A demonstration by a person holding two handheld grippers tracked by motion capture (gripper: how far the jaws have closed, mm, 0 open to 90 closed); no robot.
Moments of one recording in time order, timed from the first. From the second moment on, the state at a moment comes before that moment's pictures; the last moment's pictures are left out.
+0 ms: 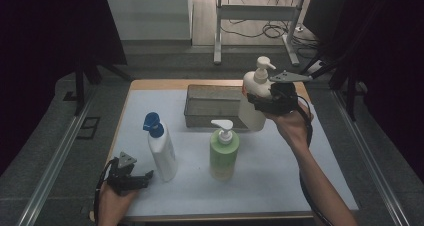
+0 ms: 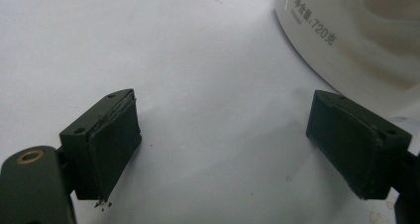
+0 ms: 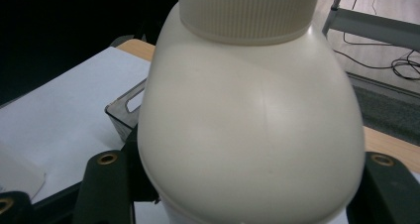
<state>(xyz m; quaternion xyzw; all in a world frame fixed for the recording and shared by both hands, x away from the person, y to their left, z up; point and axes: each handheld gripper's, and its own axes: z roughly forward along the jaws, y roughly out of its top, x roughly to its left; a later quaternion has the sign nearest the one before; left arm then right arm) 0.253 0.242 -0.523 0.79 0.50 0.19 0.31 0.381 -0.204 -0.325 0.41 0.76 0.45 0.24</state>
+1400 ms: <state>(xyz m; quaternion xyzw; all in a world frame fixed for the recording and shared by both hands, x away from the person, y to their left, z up) 0.253 0.242 -0.523 0.79 0.50 0.19 0.31 0.439 -0.132 -0.335 0.40 0.75 0.47 0.25</state>
